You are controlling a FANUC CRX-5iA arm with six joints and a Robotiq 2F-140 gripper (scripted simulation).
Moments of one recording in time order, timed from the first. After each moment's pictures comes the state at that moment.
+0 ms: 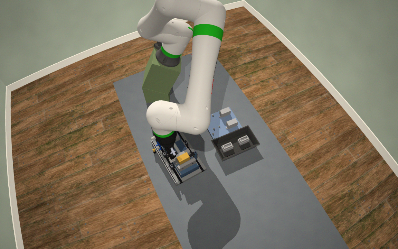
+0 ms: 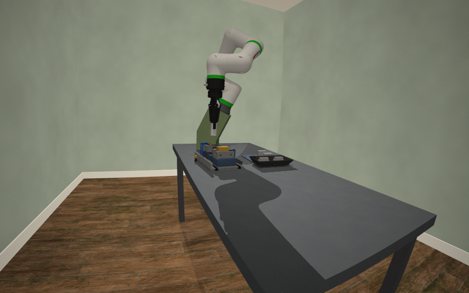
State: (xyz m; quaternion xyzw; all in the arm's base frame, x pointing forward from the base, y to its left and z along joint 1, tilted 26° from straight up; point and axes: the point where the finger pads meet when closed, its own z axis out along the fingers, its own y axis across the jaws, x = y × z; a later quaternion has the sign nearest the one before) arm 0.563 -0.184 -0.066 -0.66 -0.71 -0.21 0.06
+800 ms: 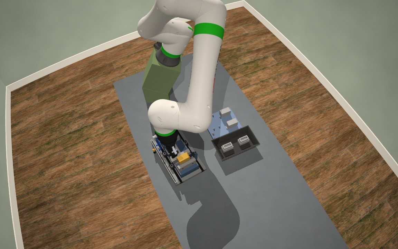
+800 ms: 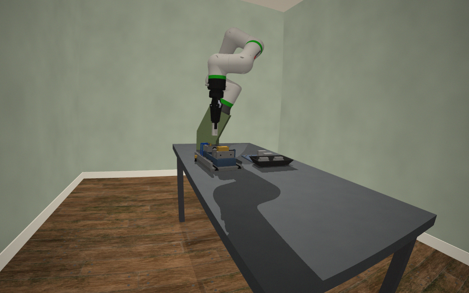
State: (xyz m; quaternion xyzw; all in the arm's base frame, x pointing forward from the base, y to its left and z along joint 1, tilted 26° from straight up) arm 0.560 -0.177 -0.063 -0.66 -0.71 -0.21 0.06
